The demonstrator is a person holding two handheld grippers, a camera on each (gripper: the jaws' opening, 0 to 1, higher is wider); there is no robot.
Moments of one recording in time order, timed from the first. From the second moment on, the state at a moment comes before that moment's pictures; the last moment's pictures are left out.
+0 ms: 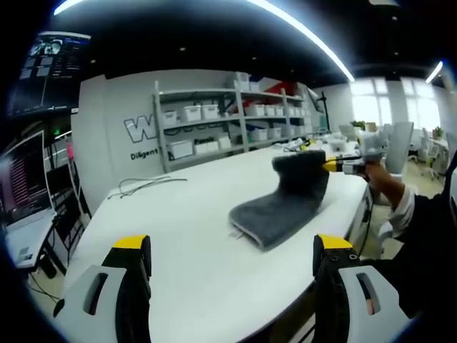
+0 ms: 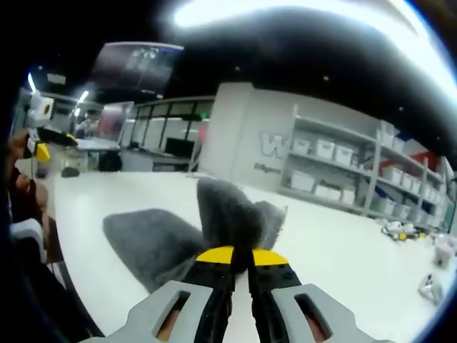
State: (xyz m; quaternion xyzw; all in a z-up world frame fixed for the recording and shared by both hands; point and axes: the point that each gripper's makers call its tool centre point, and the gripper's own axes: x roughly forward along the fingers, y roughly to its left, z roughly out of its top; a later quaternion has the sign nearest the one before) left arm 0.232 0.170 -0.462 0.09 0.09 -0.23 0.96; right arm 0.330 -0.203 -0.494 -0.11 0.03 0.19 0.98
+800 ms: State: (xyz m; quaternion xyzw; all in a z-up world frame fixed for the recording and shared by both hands) left arm 0.232 0.169 -0.465 0.09 0.10 -0.23 0.96; right arm 0.327 -0.220 -0.511 -0.11 0.05 0.18 0.98
